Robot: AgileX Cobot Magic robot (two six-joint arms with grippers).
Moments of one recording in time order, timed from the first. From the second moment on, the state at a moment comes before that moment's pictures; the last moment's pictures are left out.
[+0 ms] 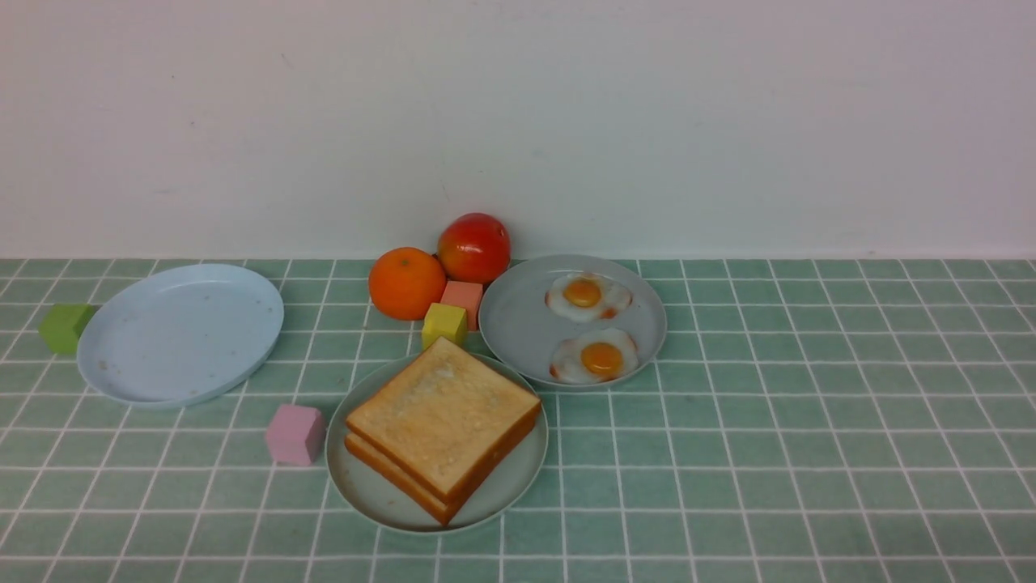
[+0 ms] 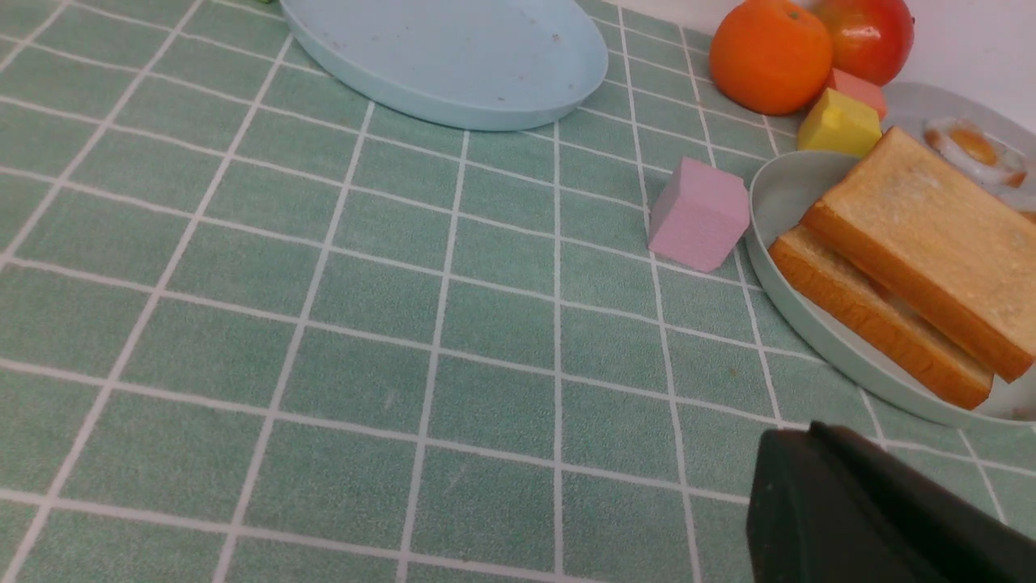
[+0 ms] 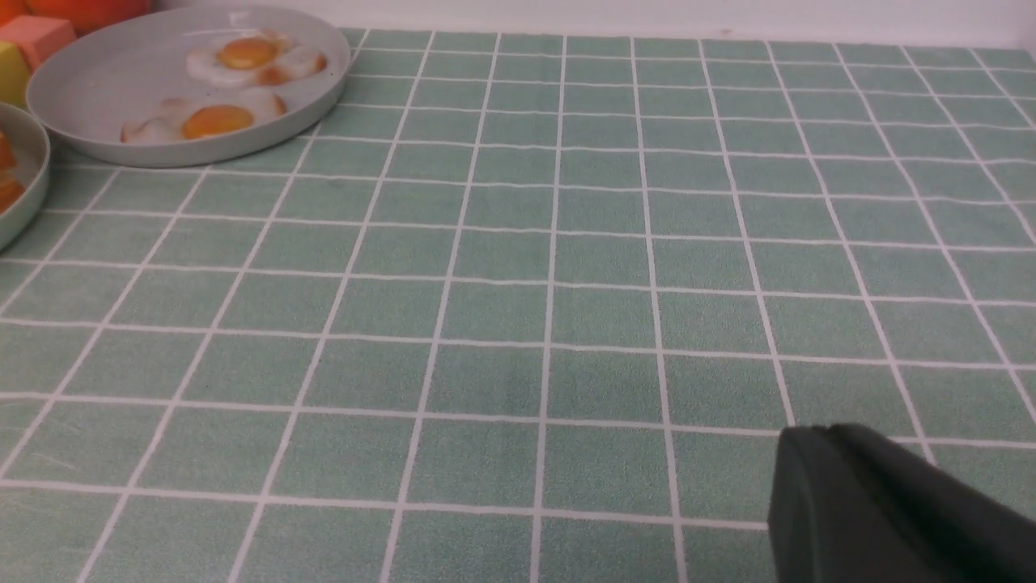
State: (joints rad) right arm 0.01 -0.01 0.02 0.08 0.38 -0.08; left arm -0.06 -0.01 0.03 -0.09 0.37 -0.24
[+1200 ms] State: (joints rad) right arm 0.01 -0.01 0.02 0.08 0.38 -0.08; left arm -0.06 -0.01 0.03 -0.09 0.37 -0.24
